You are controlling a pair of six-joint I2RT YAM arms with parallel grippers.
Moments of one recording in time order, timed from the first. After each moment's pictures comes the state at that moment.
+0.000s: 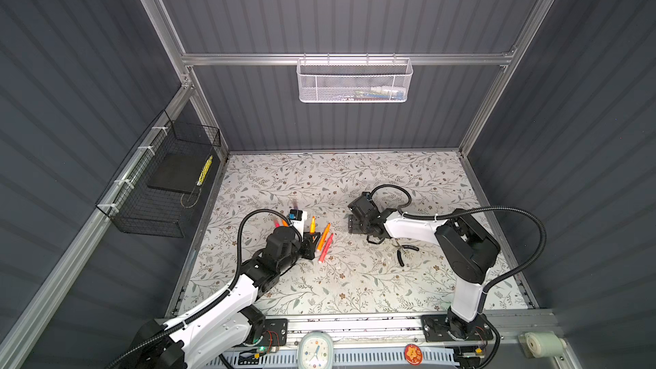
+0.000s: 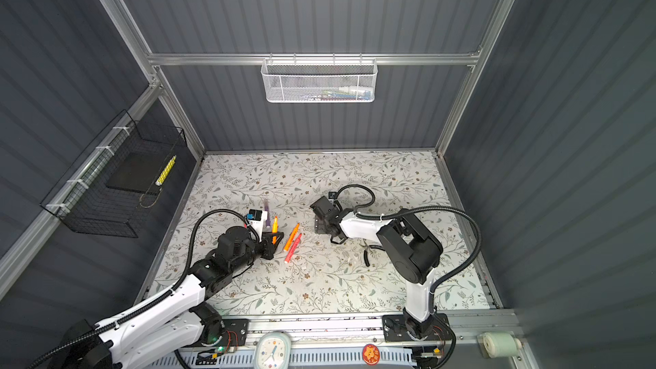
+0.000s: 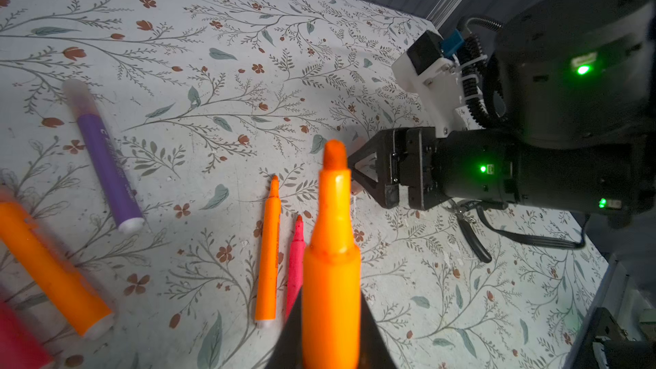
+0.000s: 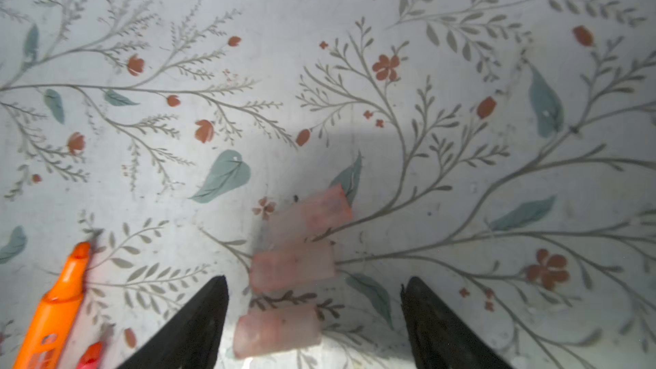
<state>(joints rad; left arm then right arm) -0.65 0.91 0.38 0.05 0.08 -0.45 0.77 1.88 1.10 -0.28 0.30 0.67</state>
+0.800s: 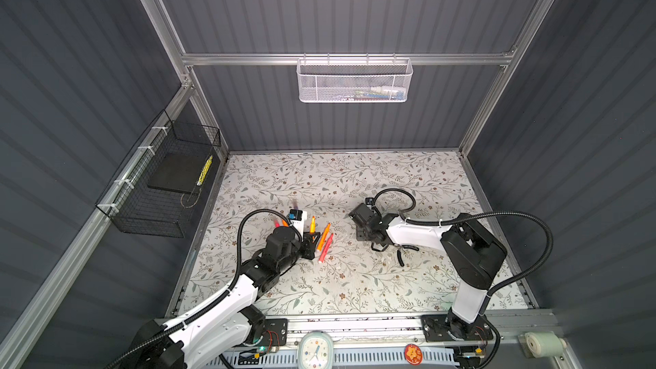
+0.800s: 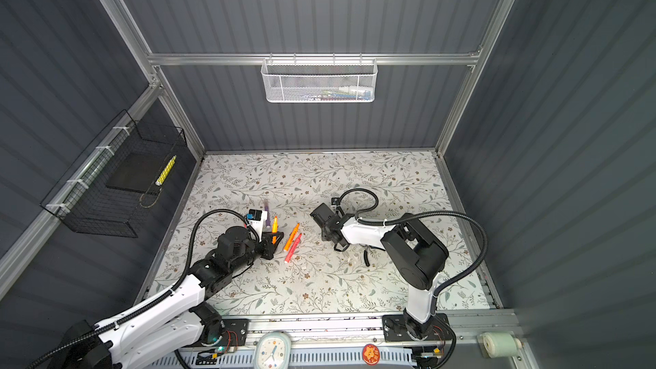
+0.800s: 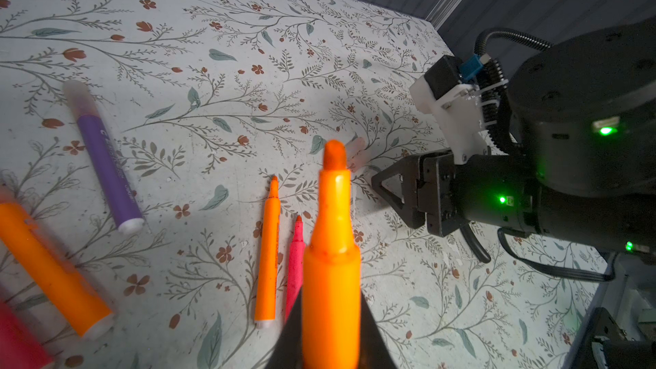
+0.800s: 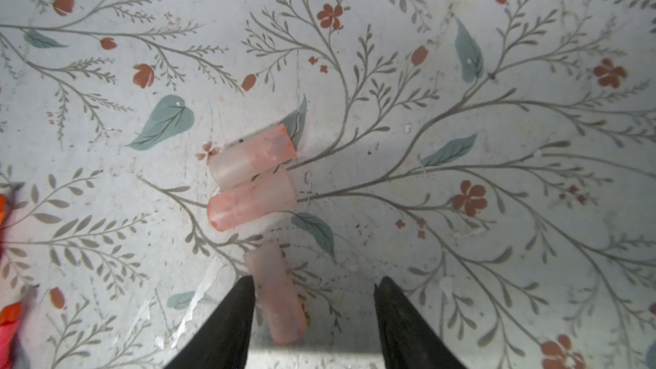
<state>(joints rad) -0.65 0.91 0.38 0.05 0.08 -0.45 0.80 1.82 1.03 -0.34 0.37 0.69</state>
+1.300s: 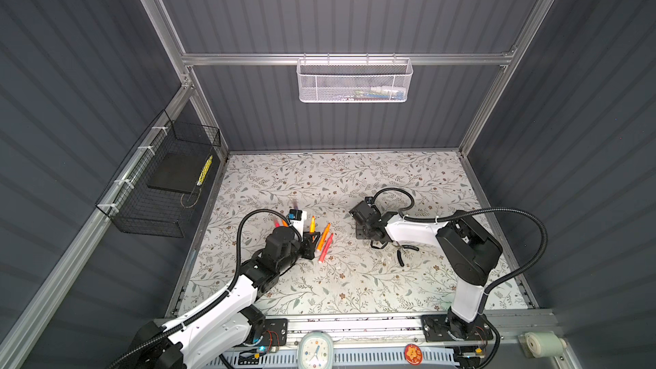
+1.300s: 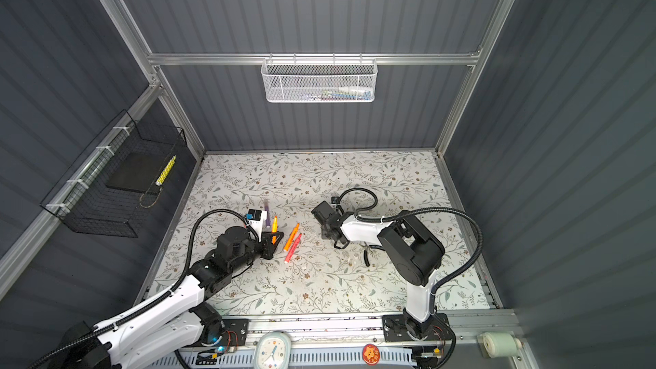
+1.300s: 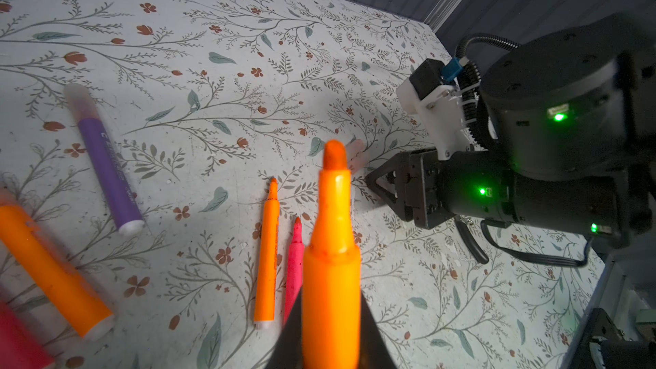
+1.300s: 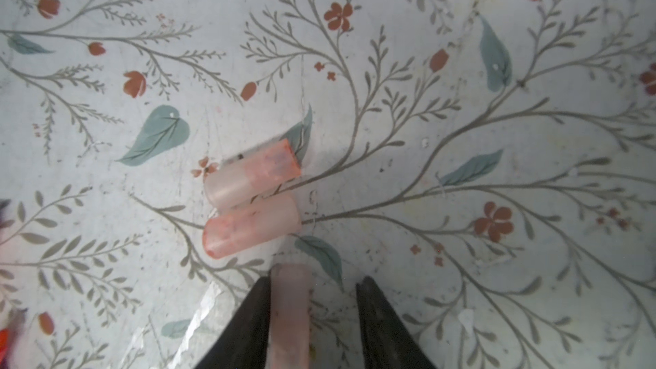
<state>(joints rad) -0.65 0.90 0.38 0.05 0.08 -0.45 0.77 1.86 1.05 -0.32 0.33 0.67</state>
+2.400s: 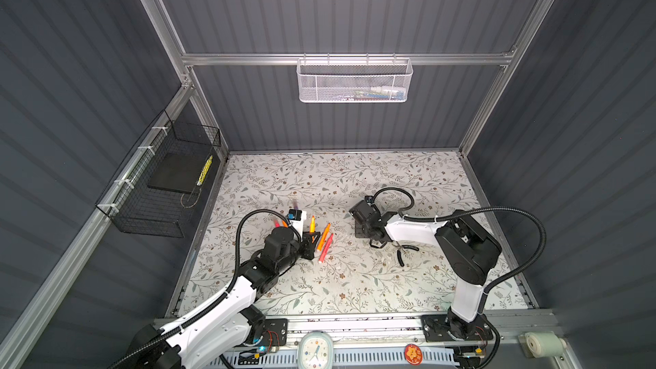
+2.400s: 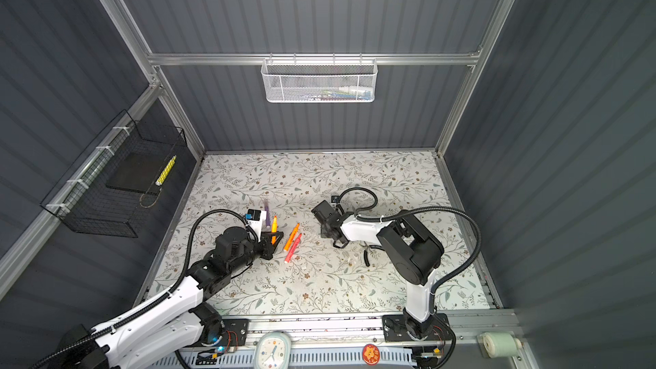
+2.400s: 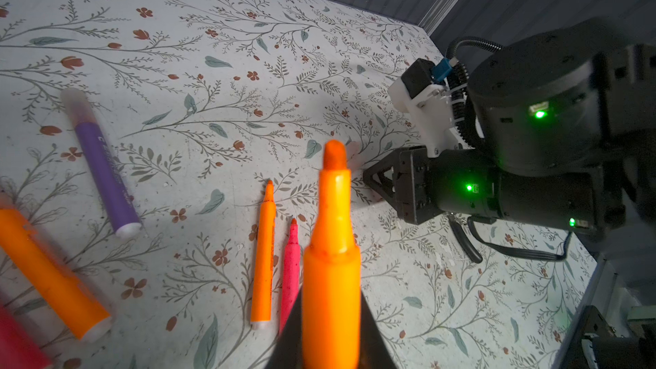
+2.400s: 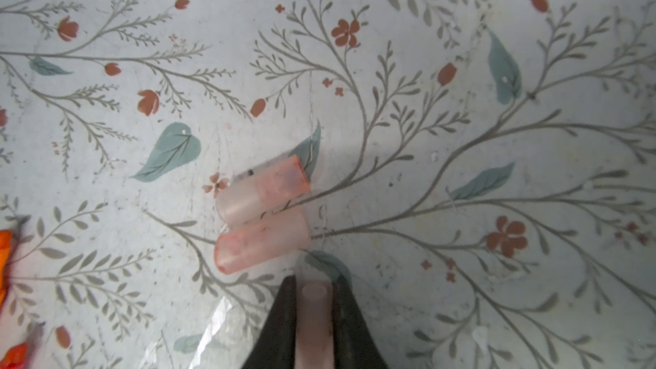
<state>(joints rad) -0.65 0.88 0.38 0.05 0.09 -0.45 0.77 1.85 1.04 -0.28 0.33 0.68</state>
